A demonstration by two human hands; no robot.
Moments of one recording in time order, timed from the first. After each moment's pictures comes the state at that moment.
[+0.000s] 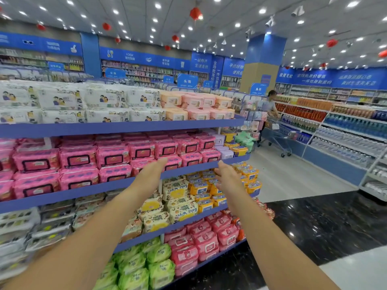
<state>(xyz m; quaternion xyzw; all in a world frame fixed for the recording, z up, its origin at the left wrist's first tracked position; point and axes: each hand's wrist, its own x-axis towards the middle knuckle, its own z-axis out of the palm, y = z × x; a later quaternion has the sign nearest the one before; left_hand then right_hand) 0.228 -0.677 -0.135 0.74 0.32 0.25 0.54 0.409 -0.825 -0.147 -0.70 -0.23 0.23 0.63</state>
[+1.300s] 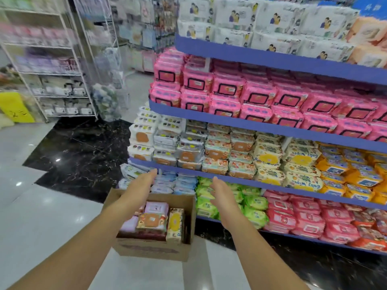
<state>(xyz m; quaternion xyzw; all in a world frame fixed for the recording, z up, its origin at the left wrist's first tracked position) -0.171 -0.610 -0.361 0.42 0.64 0.28 0.58 0.070 -0.650 -0.375 -0.68 -0.30 0.54 0.38</state>
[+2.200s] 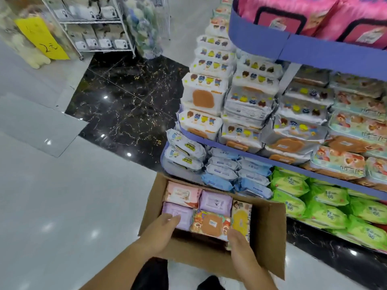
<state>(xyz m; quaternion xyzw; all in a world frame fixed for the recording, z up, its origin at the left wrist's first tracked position) -0.360 -0.457 -0.665 0.36 0.73 0.02 0.58 -0.122 -0.485 -0.679 -0.75 -0.22 0.61 0.11</state>
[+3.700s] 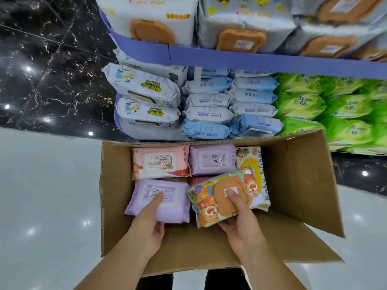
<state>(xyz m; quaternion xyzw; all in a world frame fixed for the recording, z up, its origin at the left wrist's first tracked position) -0.365 -0.436 -0.895 -0.09 0.72 0.26 0.64 -0.171 -0.490 -0.881 -0.64 0.20 0.58 0.46</state>
